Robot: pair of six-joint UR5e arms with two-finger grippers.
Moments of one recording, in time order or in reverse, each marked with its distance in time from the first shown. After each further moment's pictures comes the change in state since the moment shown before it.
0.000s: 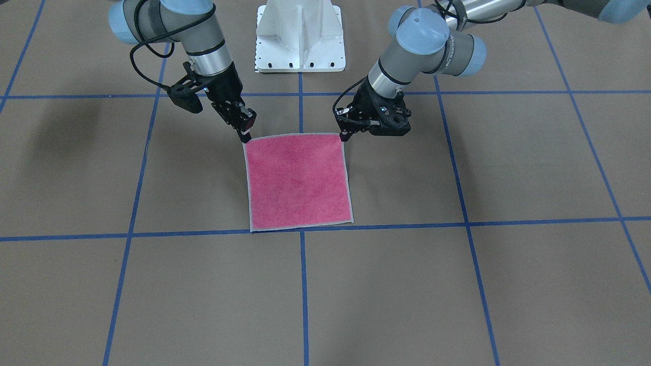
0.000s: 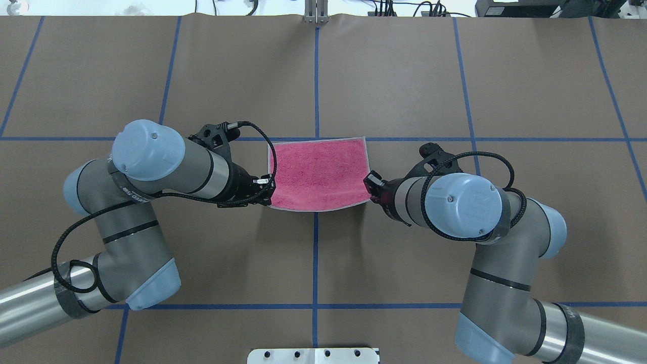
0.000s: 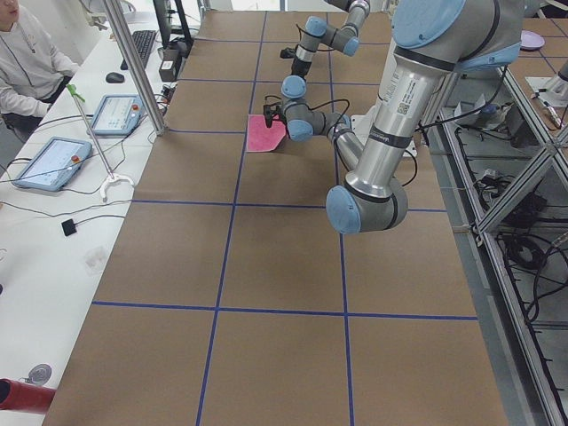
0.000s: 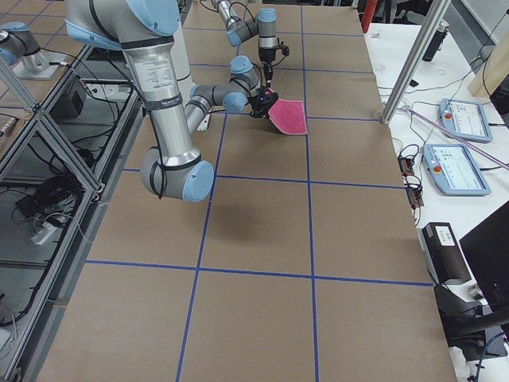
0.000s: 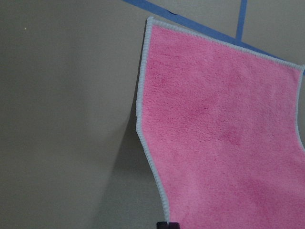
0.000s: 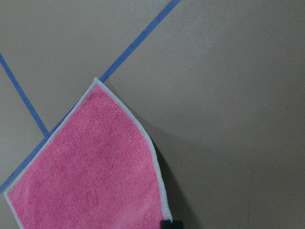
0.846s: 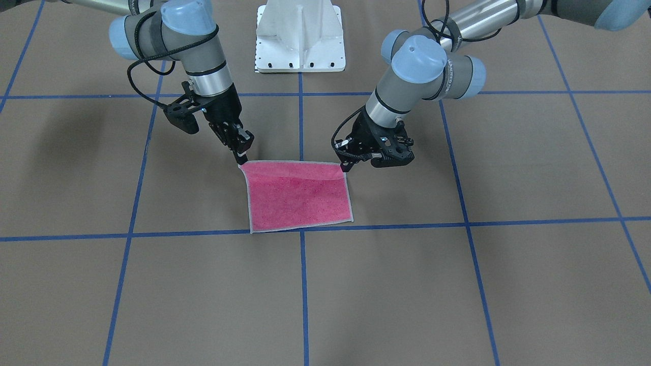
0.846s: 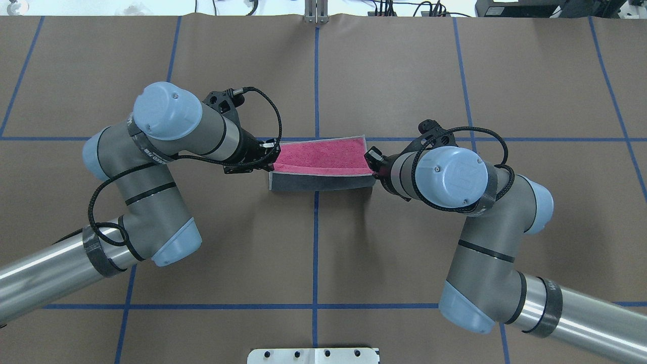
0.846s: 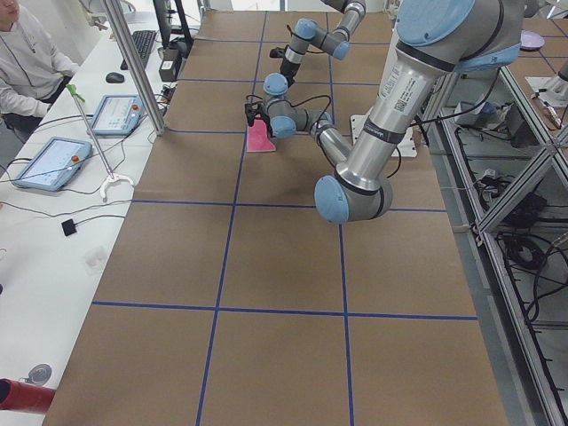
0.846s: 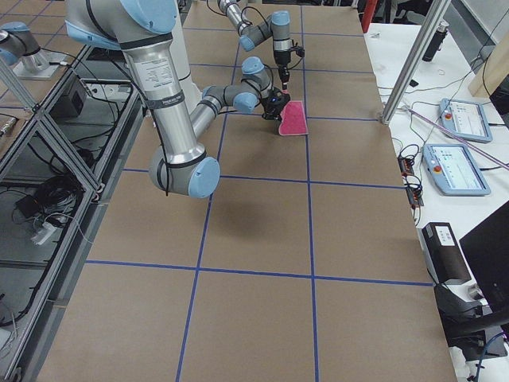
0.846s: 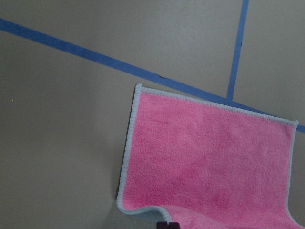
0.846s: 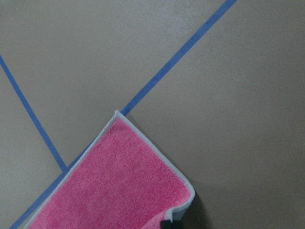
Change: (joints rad) left arm -0.078 -0.104 0.155 -0.001 0.001 0.005; right arm 0.065 0.057 -0.095 0.004 -0.004 -0.016
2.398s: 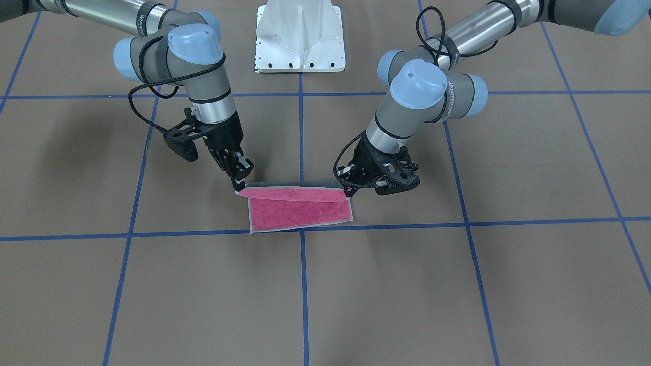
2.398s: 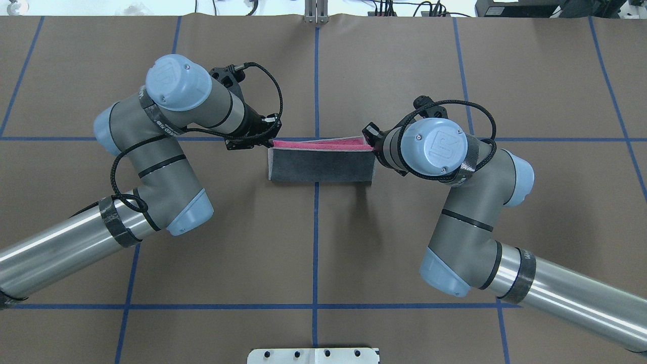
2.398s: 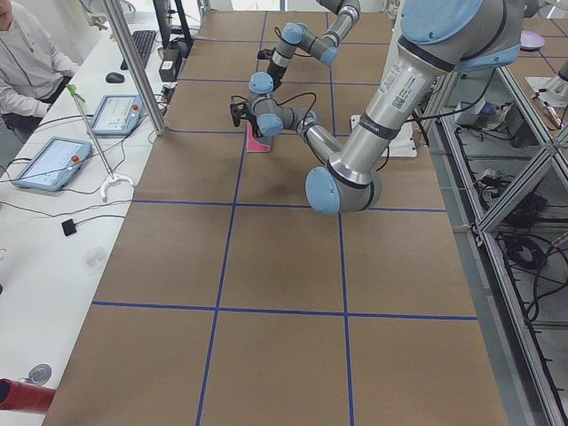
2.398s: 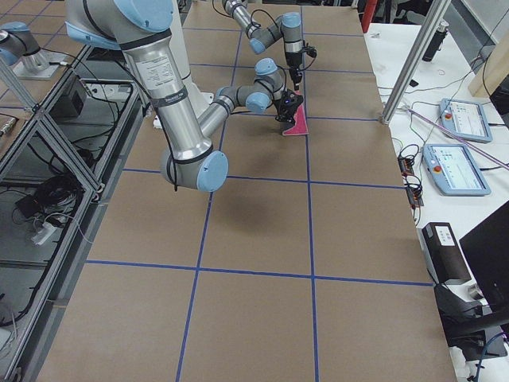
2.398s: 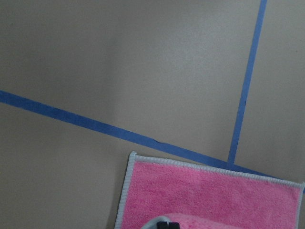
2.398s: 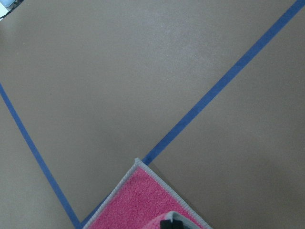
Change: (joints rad) left arm -0.054 -0.076 0.121 -0.007 0.000 0.001; right arm 0.061 0.084 -0.126 0.005 -0.001 -0.019
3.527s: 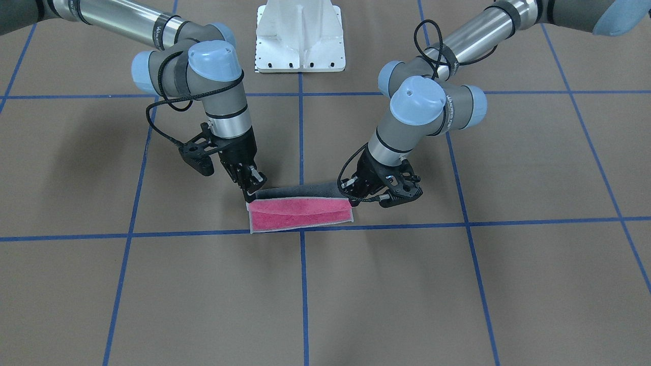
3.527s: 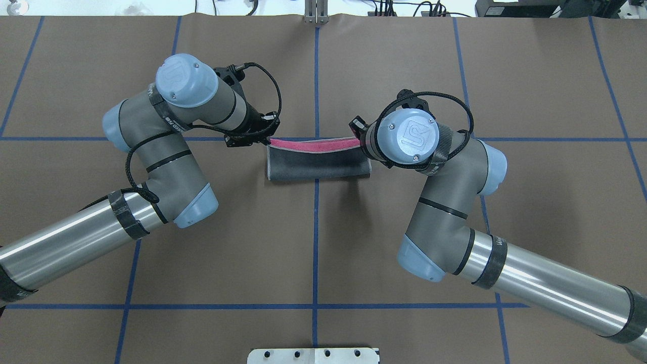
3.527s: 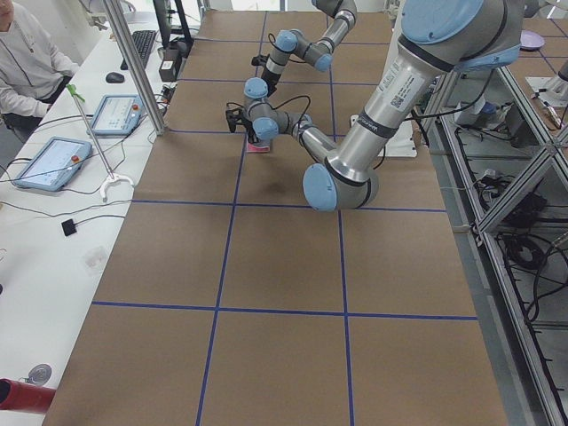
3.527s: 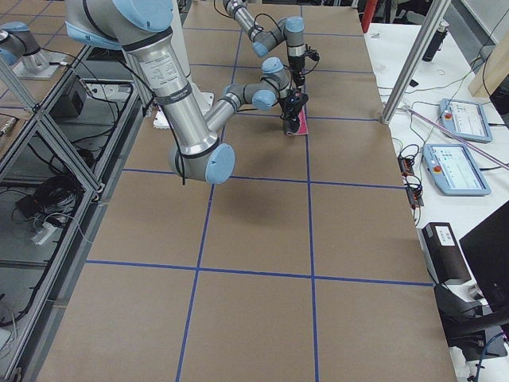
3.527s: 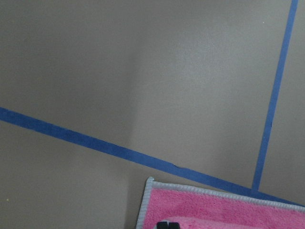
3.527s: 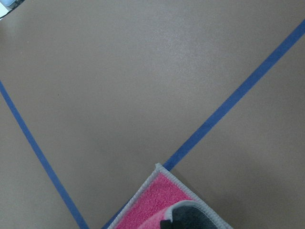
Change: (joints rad) left arm -0.006 -0.033 0.087 -0.009 0.012 -0.002; right arm 0.006 0.084 -0.109 0.001 -0.002 -0.001
